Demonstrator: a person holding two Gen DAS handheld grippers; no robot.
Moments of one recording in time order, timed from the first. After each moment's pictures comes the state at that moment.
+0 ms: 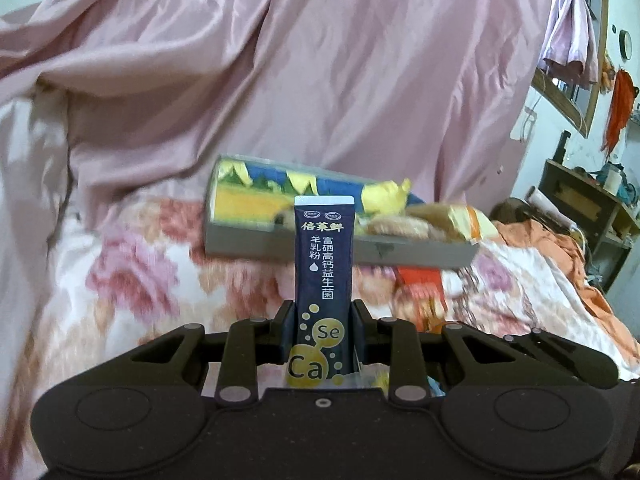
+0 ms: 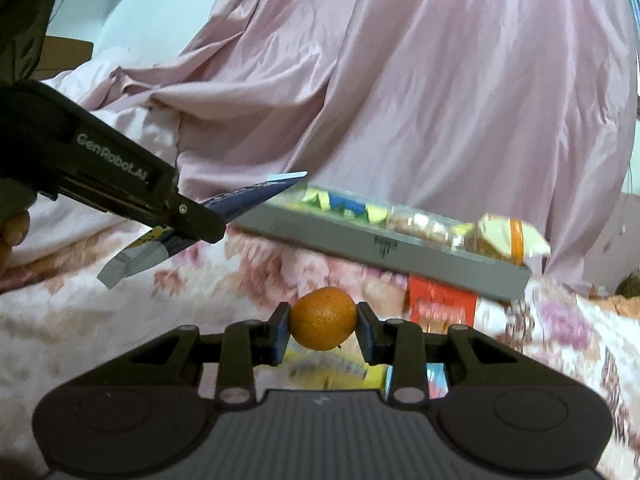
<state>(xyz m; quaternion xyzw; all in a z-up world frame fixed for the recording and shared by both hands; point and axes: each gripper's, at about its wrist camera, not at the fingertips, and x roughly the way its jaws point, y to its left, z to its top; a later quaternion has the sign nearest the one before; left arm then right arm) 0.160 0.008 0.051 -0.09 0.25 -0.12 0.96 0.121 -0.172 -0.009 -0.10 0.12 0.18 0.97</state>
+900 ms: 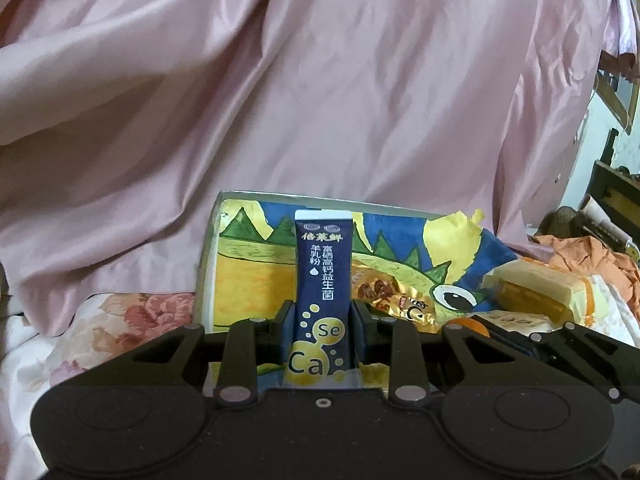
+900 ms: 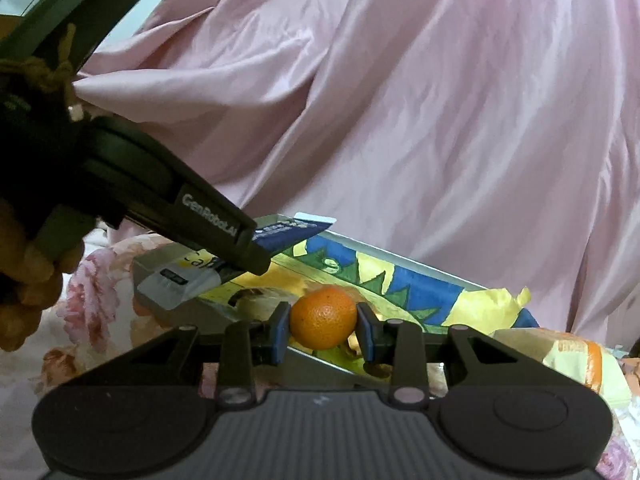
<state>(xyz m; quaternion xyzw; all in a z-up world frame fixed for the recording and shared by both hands) 0.342 0.016 0.046 -0.07 0.27 -0.09 0.96 0.276 -0.138 0.014 -0.13 0.11 0.18 0.97</state>
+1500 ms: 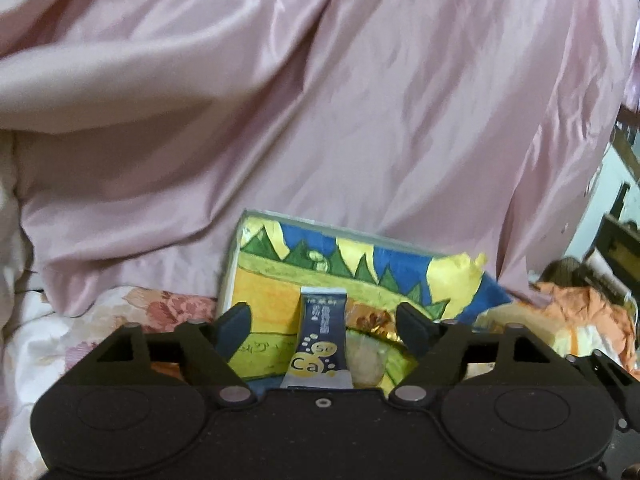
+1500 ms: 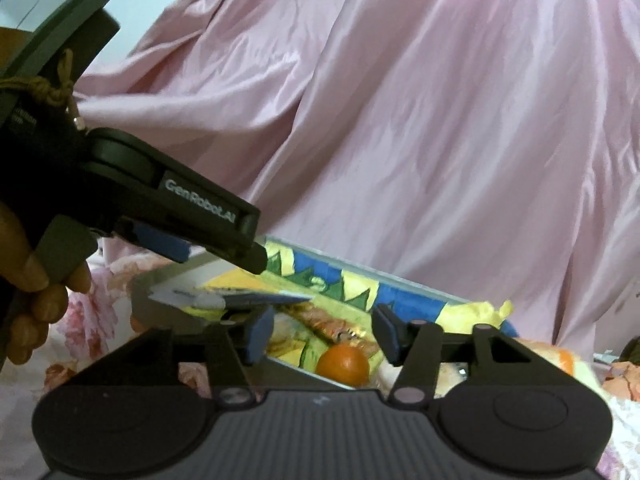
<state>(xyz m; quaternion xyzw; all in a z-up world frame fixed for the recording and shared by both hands) 0.315 0.028 0.065 -0.13 0.23 -0.06 0.96 0.260 -0.148 0.029 -0.12 0.09 0.17 0.97</state>
